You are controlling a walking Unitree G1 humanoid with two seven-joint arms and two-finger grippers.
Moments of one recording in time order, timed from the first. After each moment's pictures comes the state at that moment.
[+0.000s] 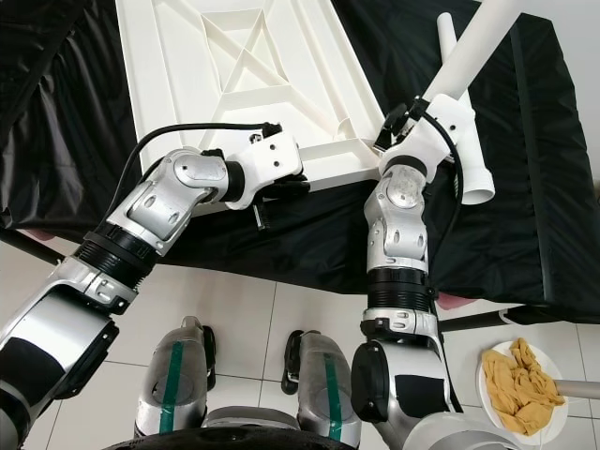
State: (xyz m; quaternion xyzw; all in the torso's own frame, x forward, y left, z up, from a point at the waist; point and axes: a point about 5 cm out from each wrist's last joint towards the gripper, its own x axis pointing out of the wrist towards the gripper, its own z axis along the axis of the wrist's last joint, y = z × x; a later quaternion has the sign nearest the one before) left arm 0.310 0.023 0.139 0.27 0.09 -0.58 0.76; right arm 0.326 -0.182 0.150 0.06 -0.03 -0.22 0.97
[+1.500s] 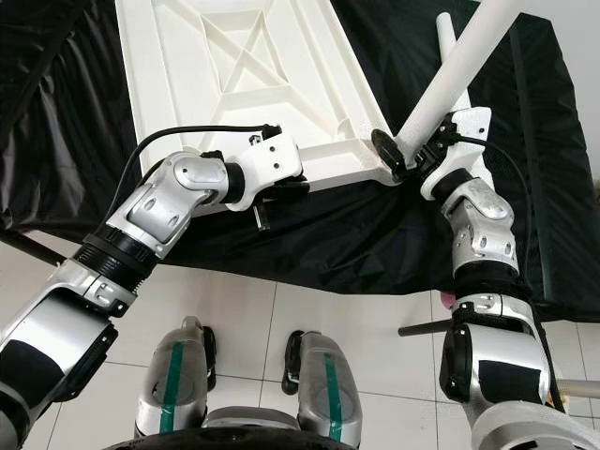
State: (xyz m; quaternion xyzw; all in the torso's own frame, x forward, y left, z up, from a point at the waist) left arm 0.308 0.023 0.138 0.27 0.09 -0.58 0.76; right arm 0.331 -0.240 0.132 -0.01 0.00 0.23 0.97
